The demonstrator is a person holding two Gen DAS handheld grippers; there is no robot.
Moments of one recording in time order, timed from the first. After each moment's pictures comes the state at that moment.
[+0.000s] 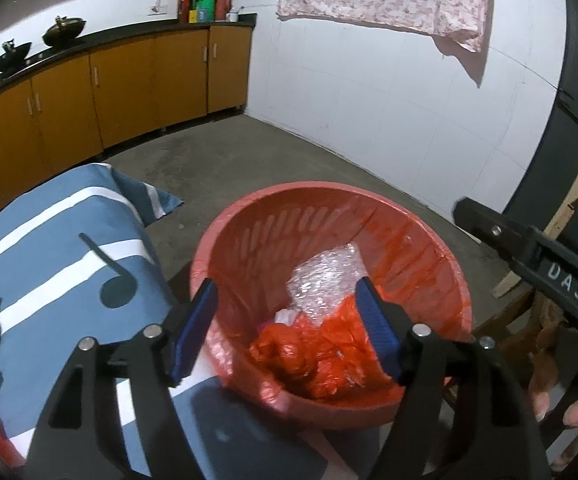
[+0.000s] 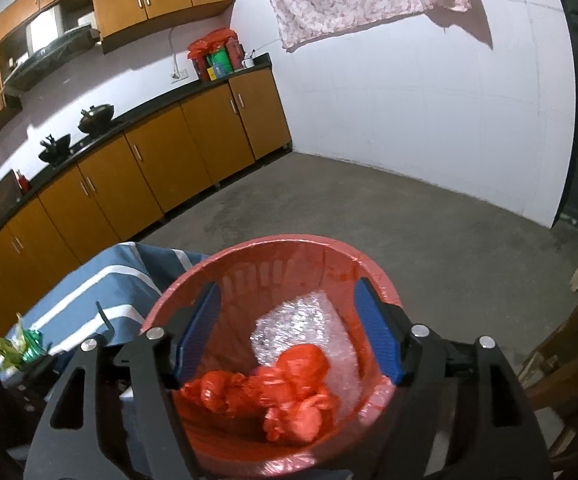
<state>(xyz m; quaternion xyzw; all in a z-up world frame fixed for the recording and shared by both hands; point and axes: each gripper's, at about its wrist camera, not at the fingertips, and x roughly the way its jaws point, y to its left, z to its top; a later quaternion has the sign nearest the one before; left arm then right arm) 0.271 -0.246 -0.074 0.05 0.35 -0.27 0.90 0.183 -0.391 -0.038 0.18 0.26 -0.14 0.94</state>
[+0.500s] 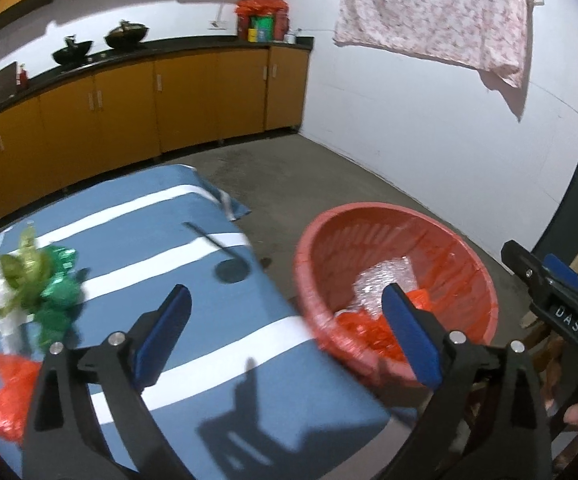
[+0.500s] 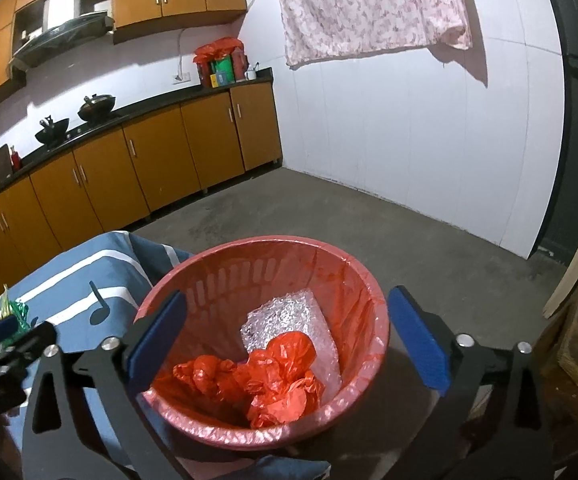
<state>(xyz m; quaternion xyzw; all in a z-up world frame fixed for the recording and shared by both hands) 0.236 -0.164 -0.046 0.02 0.32 -0.18 0.93 0.155 -0.354 -0.032 0.11 0.24 -0.17 0.95</state>
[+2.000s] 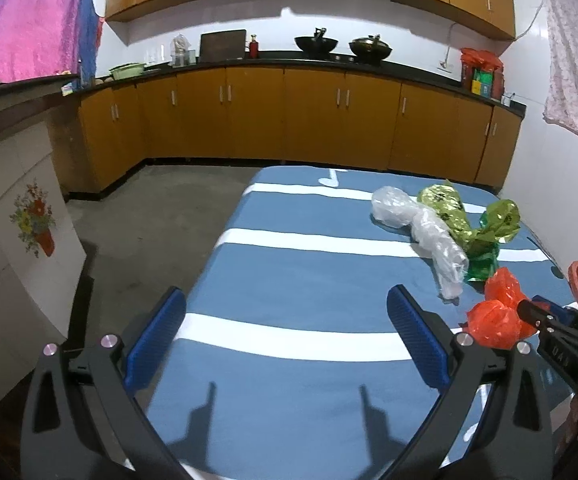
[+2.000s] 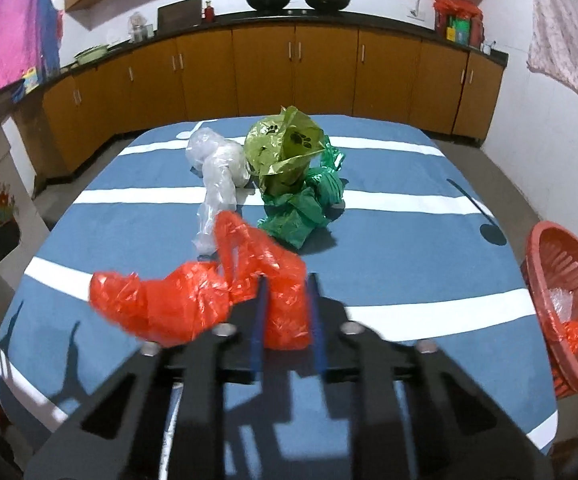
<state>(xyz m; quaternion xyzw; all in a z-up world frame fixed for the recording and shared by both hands) 0.119 0.187 -0.055 -0.07 0.28 0.16 0.94 0.189 -0.005 -0.071 -0.05 0.35 0.15 0.92</state>
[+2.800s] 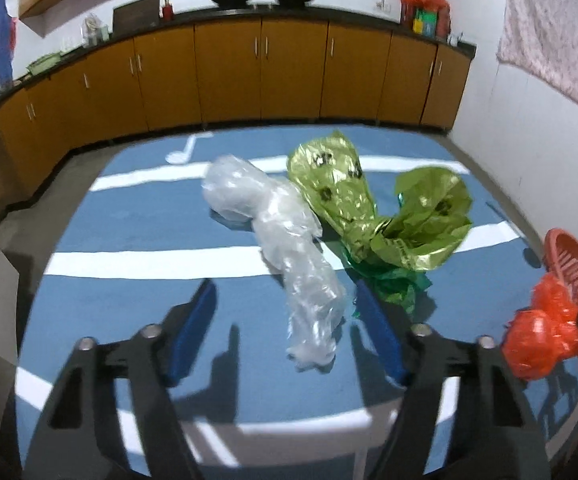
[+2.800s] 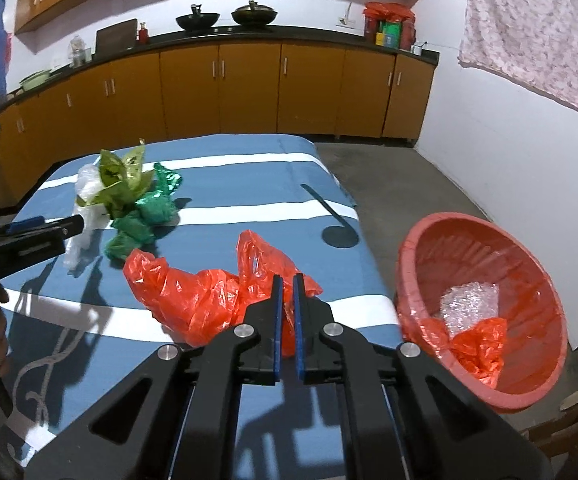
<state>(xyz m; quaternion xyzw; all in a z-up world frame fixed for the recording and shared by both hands) 0.271 0.085 -0.088 -0.04 0.38 0.05 0.92 0.205 -0.130 -0.060 -0.04 0.33 0.04 0.94</state>
